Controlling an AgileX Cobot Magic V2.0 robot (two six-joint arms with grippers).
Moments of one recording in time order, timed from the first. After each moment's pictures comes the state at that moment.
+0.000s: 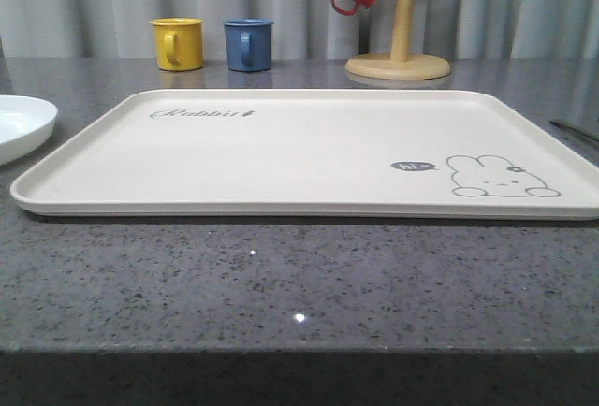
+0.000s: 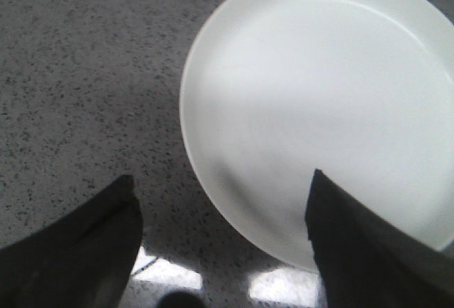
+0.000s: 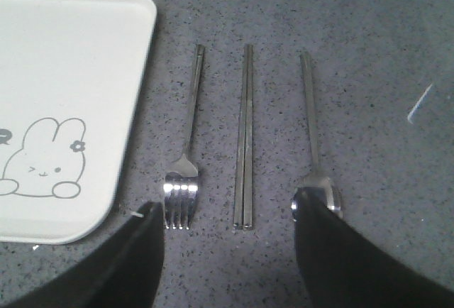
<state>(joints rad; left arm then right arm) 0.20 1.20 -1.01 -0.06 0.86 0.08 0.02 0.55 -0.61 -0.02 0.69 0.09</state>
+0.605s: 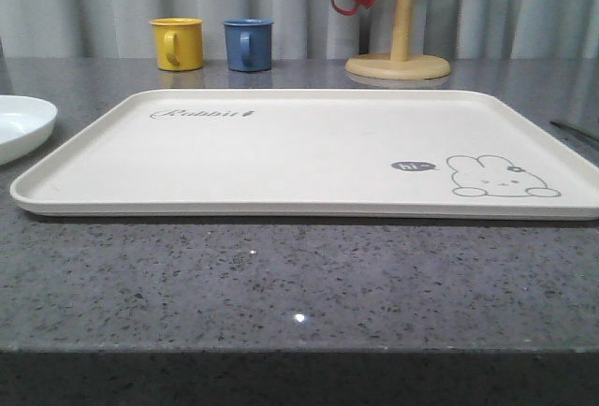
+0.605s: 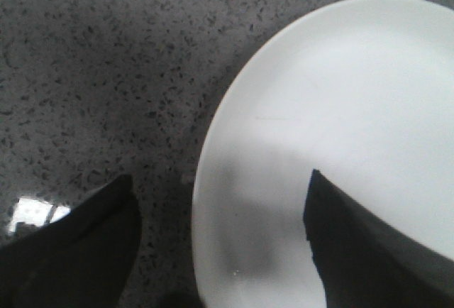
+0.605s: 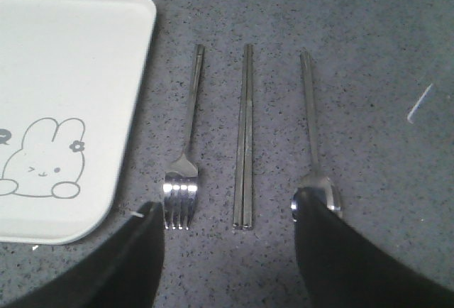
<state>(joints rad) 0.35 1.50 -1.03 -0.39 0.75 0.27 0.02 0.55 -0.61 -0.02 0.69 0.09</state>
